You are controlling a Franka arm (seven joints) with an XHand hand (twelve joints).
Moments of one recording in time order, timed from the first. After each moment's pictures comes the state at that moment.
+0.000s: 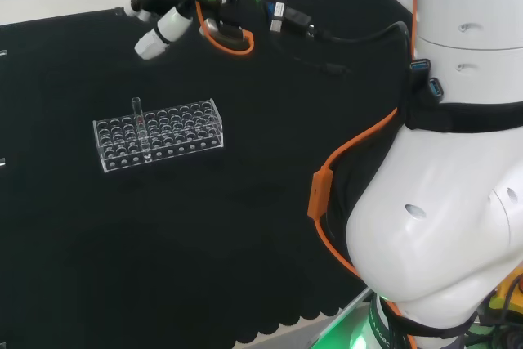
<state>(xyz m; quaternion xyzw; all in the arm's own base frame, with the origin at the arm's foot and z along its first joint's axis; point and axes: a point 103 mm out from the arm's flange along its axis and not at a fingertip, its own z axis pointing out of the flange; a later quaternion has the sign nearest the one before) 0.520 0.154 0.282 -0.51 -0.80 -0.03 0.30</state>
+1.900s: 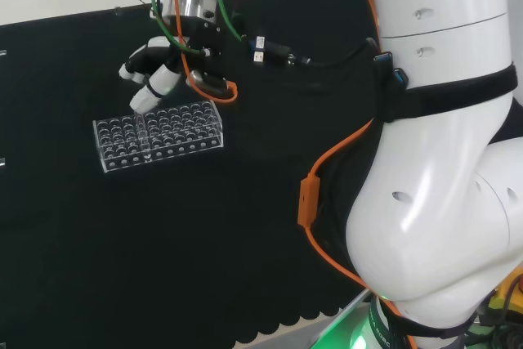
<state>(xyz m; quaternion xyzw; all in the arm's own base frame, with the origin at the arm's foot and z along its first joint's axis) 0.523 0.185 0.176 -0.51 -0.78 0.01 0.36</state>
